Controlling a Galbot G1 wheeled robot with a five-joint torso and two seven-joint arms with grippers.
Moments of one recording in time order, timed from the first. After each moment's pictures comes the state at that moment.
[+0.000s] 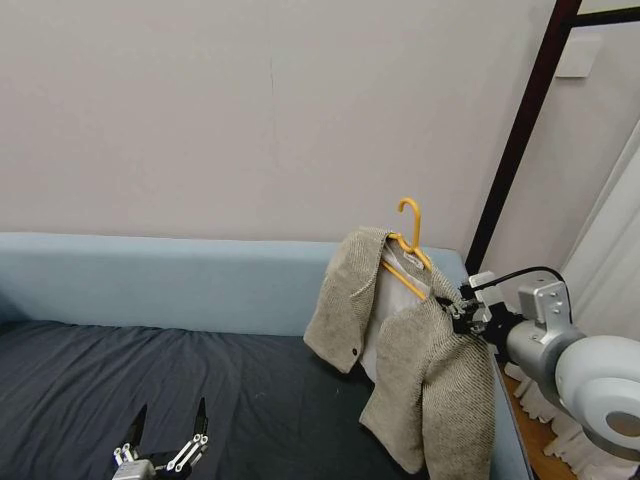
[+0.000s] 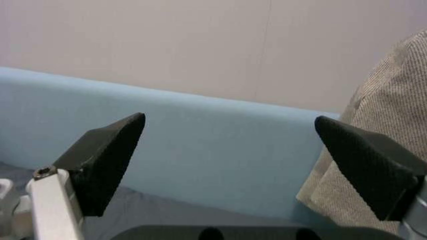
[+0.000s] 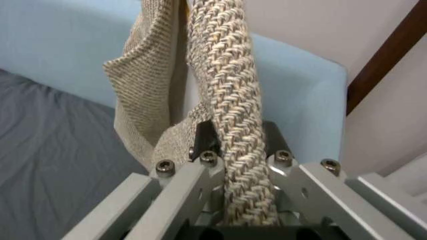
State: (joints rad) left arm 1.87 -1.32 -0.51 -2.13 -0.23 -0.51 -0.22; right arm -0.73 0.42 0.17 2.36 1.44 -0.69 0.74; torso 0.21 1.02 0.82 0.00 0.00
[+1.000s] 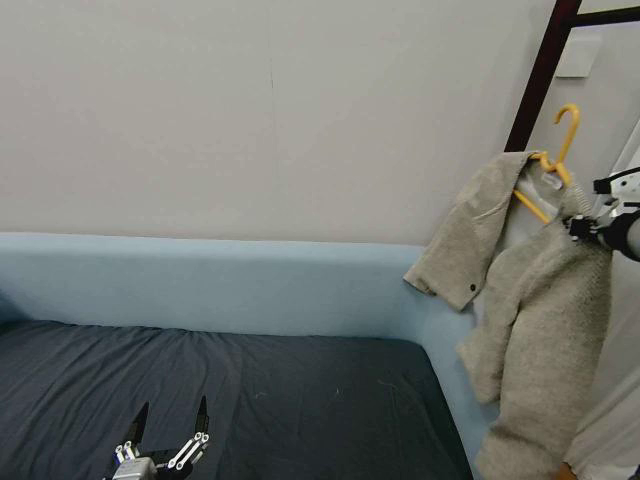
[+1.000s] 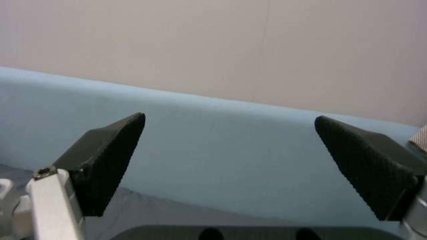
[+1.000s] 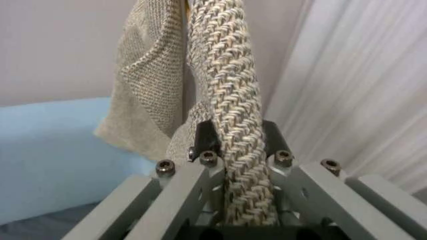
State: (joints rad) left arm 1.86 -1.31 -0.51 -2.13 -0.23 -0.51 -0.22; right arm -0.23 0.24 0.11 2.03 1.90 -0.73 1.13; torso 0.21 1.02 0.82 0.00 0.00
